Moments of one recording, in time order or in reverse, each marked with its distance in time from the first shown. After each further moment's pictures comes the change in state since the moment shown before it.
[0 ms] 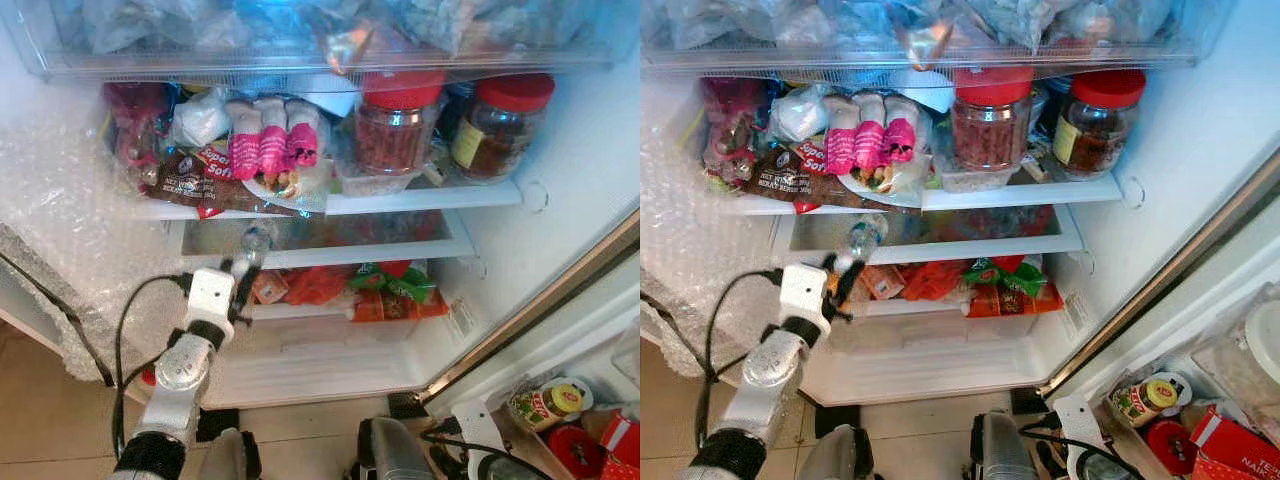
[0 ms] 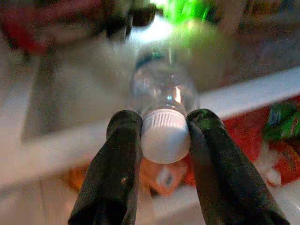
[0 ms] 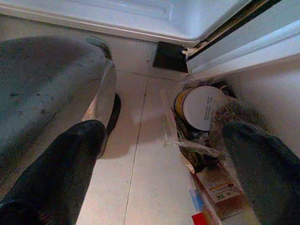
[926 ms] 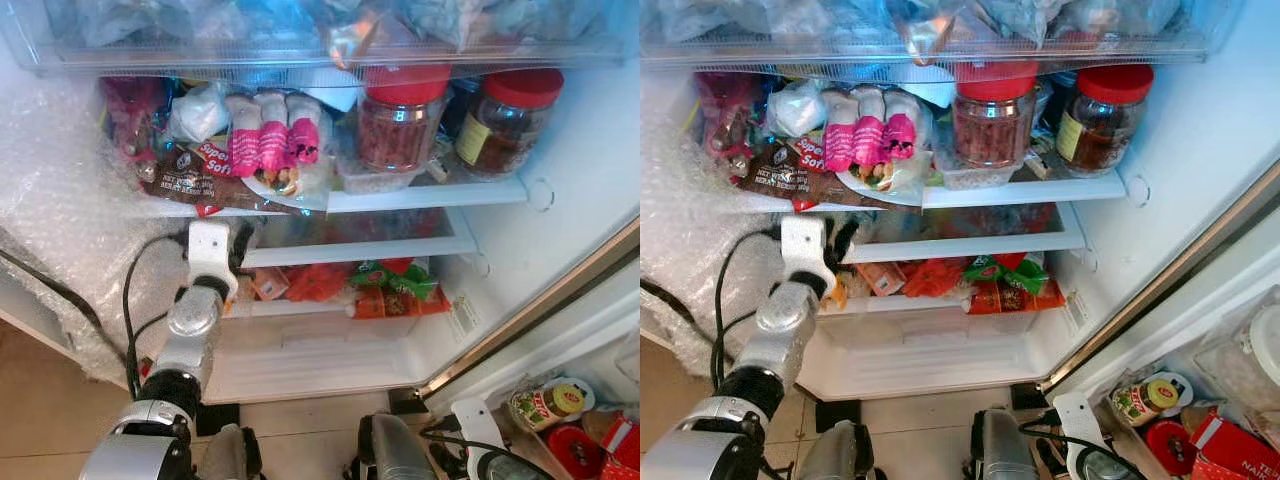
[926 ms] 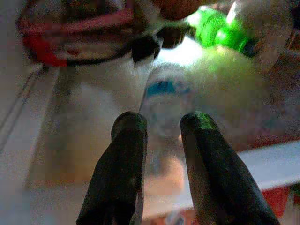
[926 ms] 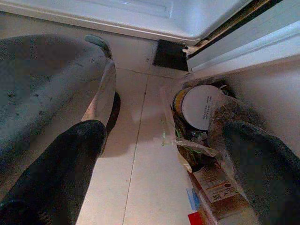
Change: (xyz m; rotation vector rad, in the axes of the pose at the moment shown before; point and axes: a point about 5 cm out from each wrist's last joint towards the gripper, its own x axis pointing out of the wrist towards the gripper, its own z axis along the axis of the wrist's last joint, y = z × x) left arm 0.046 0.009 0.035 -0.073 -0.055 0.098; right arm 0.000 -0.001 0.002 -0.003 -0.005 -0.005
